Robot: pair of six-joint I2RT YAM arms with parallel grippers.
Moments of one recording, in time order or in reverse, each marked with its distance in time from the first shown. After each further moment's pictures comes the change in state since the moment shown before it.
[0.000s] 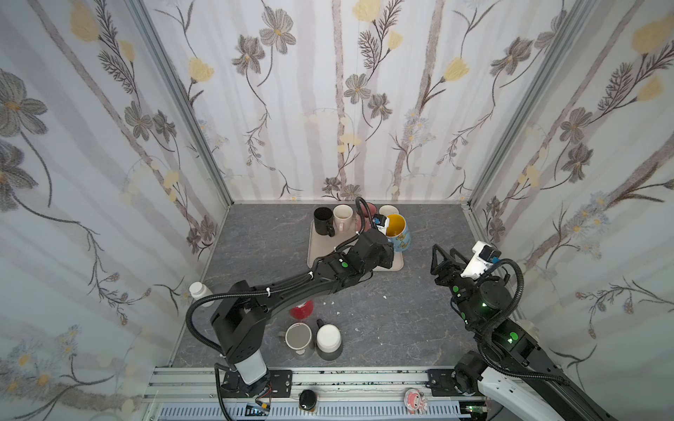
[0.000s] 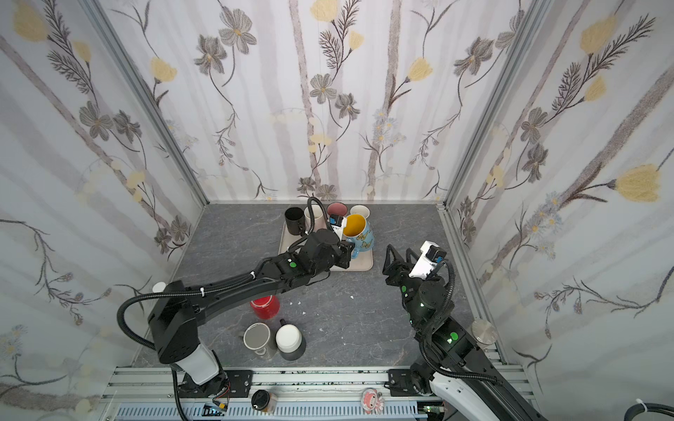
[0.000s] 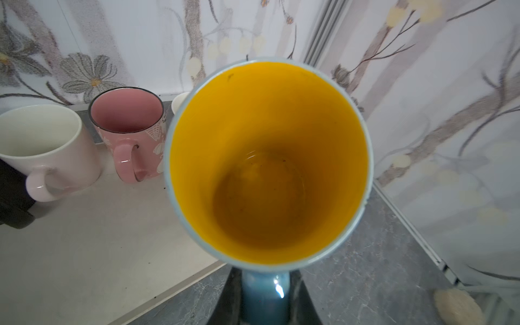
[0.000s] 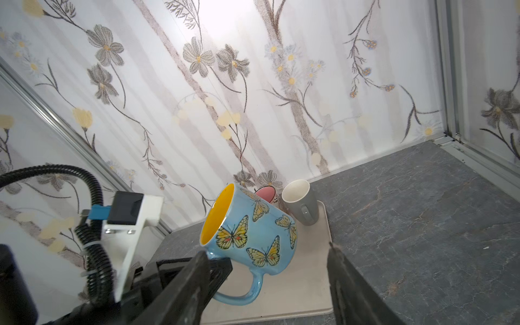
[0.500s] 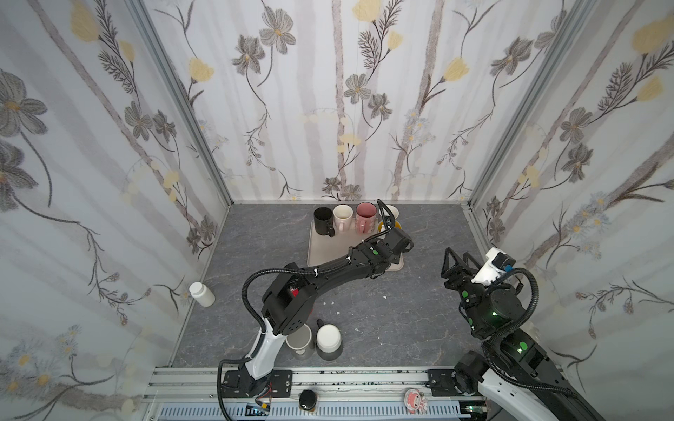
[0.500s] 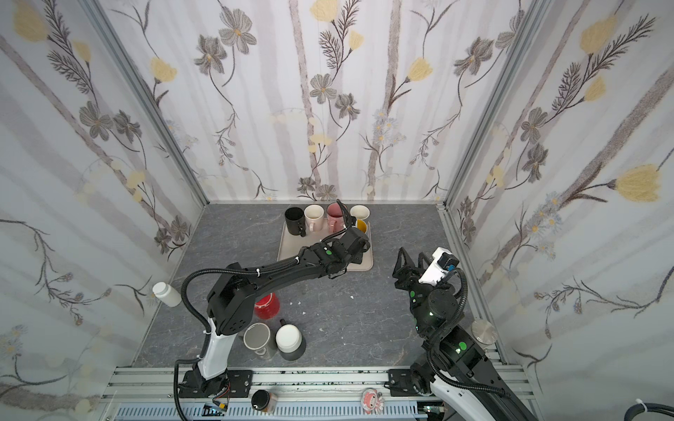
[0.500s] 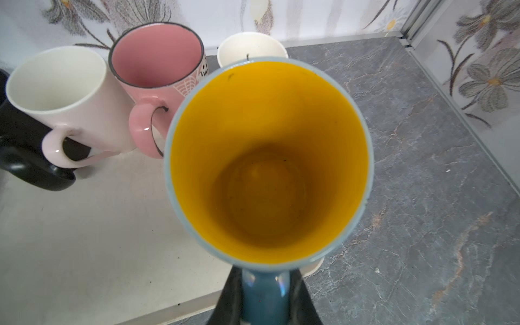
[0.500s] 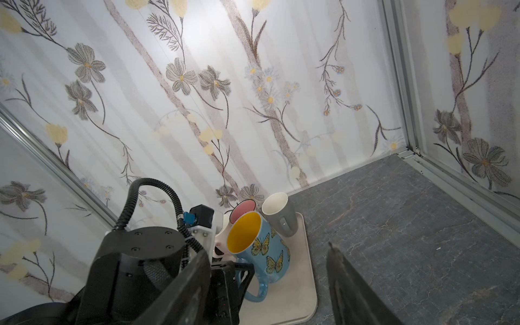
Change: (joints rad) left arm -0.011 0.362 0.346 -0.288 -0.219 -0.109; right arm -0.010 -0.098 -0.019 -0.047 0.087 -0.037
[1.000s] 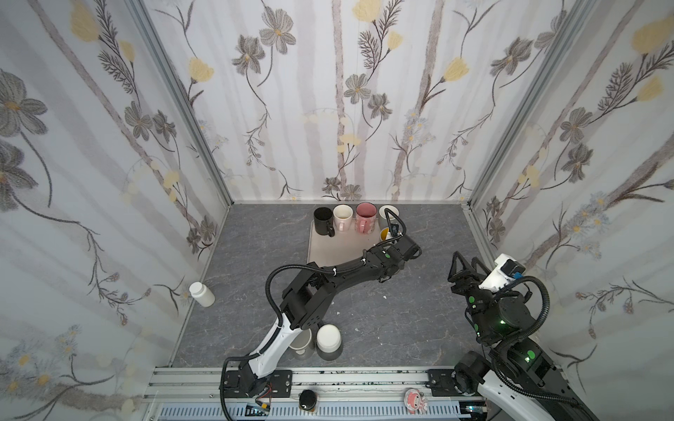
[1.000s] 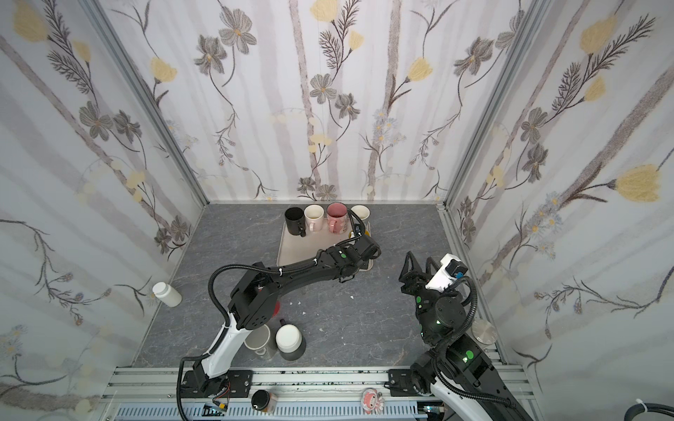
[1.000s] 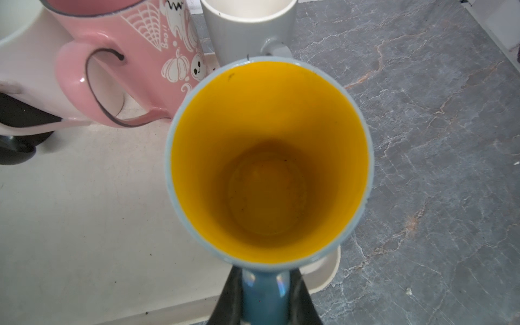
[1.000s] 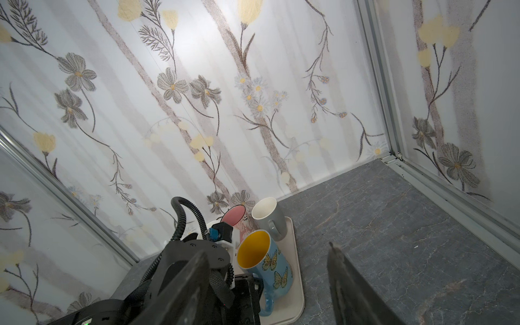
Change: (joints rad) left arm -0.024 0.183 0.156 -0.088 -0.048 -0.059; right arm -0.002 -0.081 -0.014 -0.054 0.036 -0.014
